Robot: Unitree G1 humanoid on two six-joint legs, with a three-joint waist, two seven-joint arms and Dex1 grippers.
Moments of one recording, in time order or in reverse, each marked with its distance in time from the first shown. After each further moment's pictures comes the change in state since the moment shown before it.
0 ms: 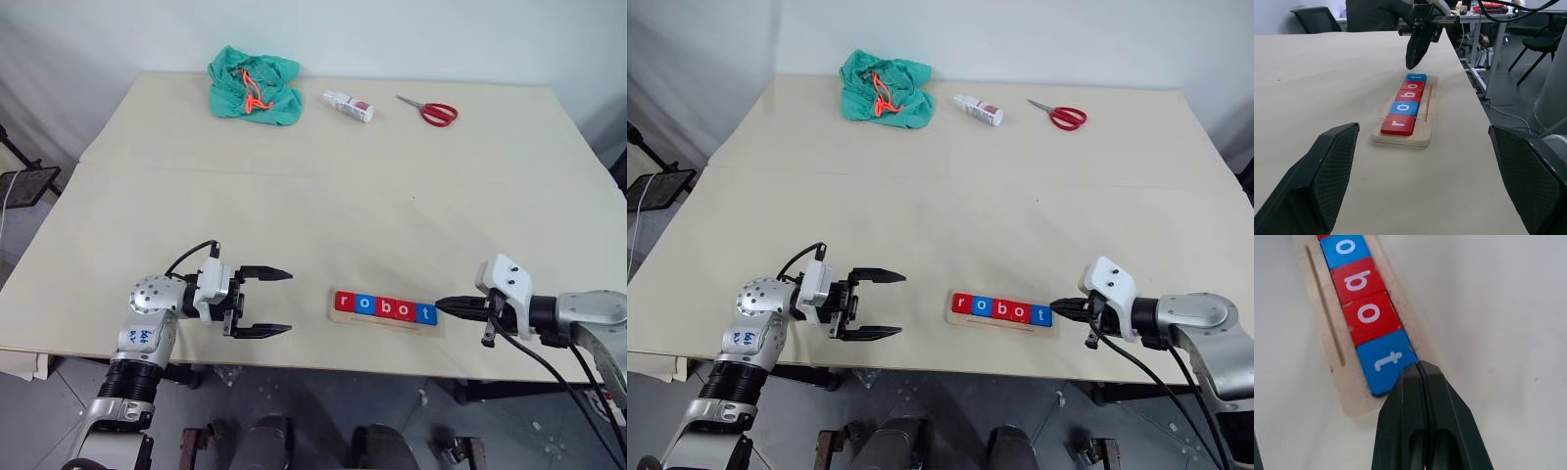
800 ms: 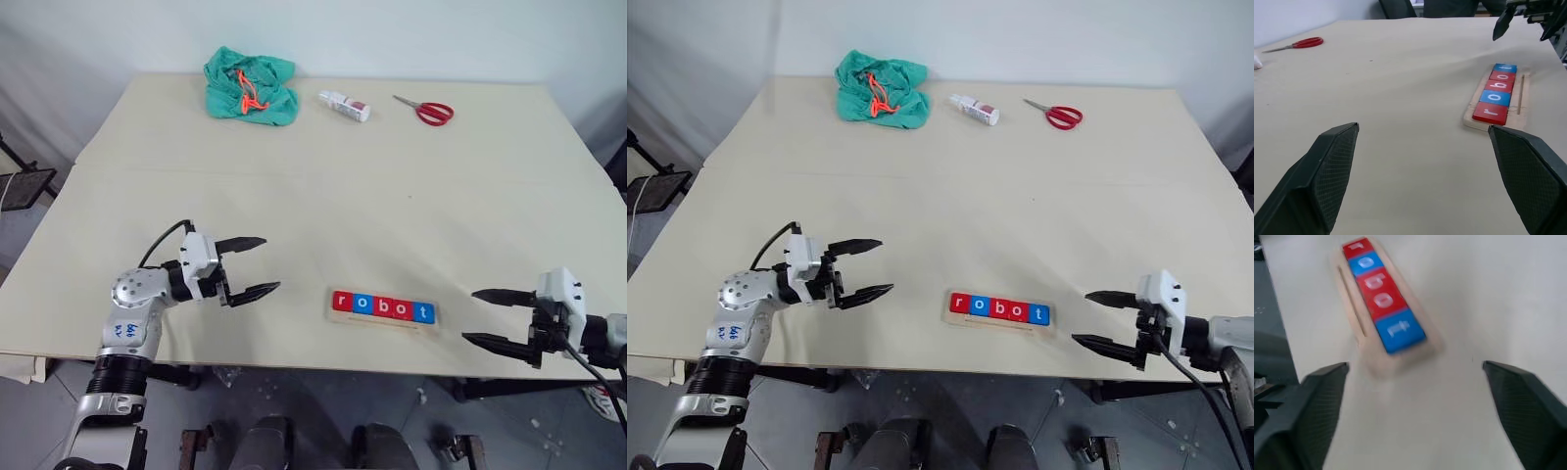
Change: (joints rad) left arm -0.025 0.051 0.104 0.037 0.047 0.020 0.251; right arm 0.069 0.027 -0.191 0.360 0.128 -0.305 0.291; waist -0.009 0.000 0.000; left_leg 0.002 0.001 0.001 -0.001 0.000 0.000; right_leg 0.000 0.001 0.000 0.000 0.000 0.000
